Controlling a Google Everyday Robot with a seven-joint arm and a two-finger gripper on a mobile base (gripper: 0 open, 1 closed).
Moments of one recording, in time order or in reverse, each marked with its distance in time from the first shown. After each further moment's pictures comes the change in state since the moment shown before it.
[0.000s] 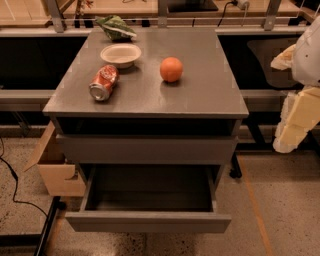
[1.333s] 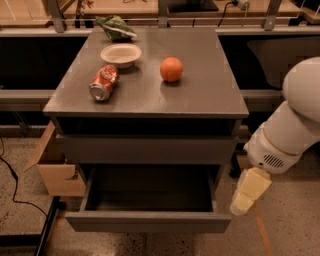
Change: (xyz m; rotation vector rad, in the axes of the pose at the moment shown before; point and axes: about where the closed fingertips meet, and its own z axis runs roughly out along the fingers) arm 0.028 0.080 0.170 -0.260 0.007 0.240
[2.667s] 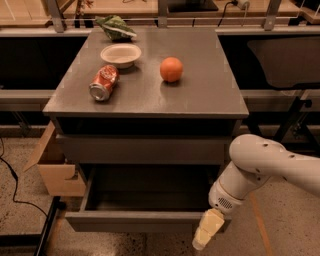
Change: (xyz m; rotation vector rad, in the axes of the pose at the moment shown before) arm 0.000 0.045 0.193 -0.320 -0.009 0.129
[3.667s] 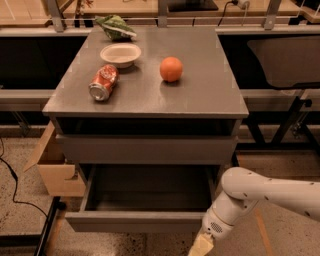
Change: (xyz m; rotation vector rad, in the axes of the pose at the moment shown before) arm 0.031 -0.009 0.111 -0.173 -0.009 0.083
